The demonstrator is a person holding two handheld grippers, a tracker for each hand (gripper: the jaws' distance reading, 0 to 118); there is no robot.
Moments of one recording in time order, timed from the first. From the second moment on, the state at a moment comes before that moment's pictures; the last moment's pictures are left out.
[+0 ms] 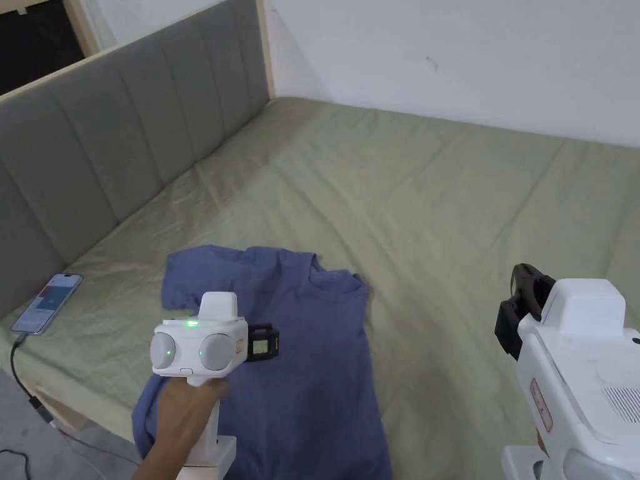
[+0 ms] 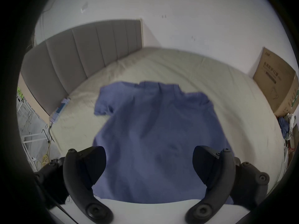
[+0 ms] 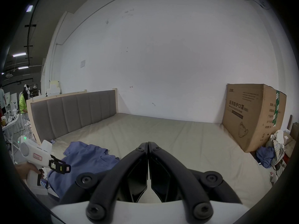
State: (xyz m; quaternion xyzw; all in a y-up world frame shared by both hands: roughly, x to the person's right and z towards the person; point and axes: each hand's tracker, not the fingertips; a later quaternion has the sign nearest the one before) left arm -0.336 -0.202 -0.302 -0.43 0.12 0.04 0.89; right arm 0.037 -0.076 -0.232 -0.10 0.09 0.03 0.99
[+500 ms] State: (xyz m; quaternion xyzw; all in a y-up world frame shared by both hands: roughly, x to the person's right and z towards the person) left arm -0.317 -0.258 -0.328 -0.51 0.11 0.02 0.85; right arm 0.081 -0.102 -0.237 -0.15 0.04 0.02 0.99
